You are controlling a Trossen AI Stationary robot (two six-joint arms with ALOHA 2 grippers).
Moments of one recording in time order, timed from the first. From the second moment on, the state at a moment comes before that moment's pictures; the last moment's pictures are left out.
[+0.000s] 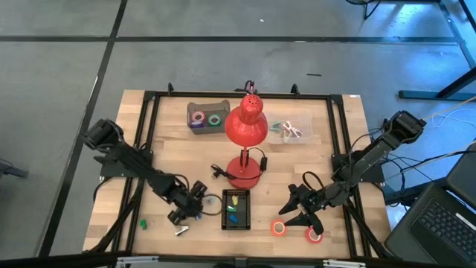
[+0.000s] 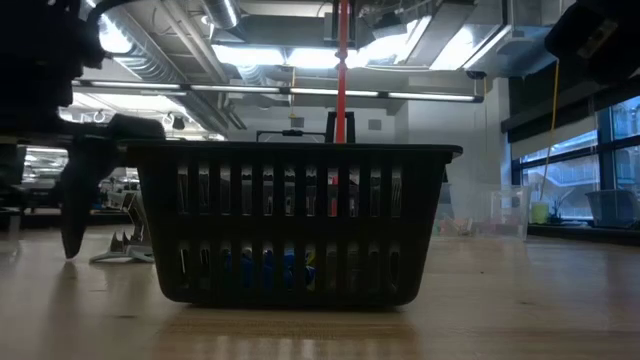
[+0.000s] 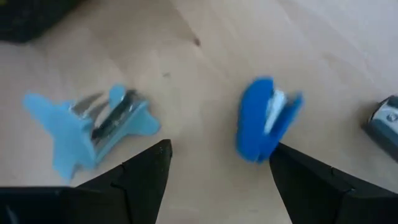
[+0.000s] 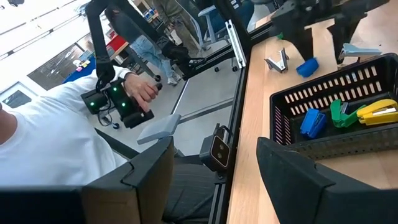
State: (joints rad) left arm -0.60 1.63 0.72 -0.28 -0.06 0.05; right arm 0.77 1.29 0.47 0.63 0.27 0.73
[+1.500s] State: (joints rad) left arm -0.66 1.66 0.89 -0.24 -0.01 -0.10; right arm 0.77 1.29 0.47 0.63 0.27 0.72
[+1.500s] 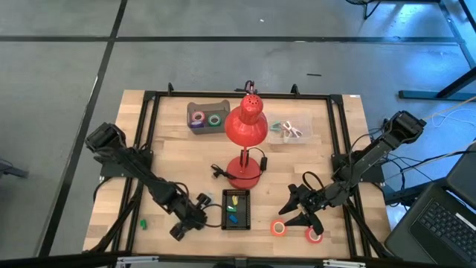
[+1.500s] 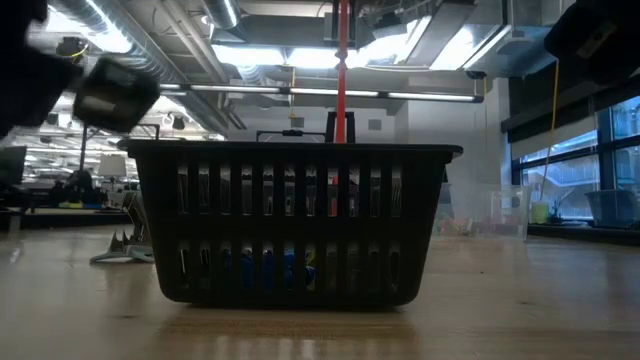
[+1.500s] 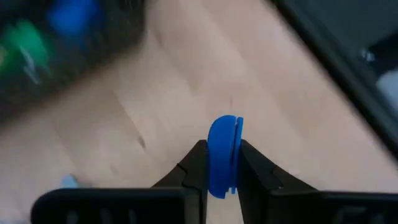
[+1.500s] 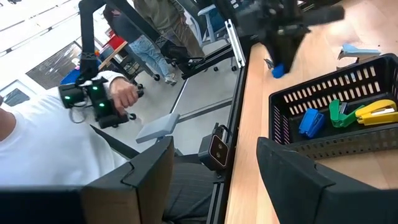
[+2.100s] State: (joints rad) left arm -0.32 1.71 1.16 -0.28 -0.02 0.14; right arm 0.77 1.29 0.47 0.63 0.27 0.70
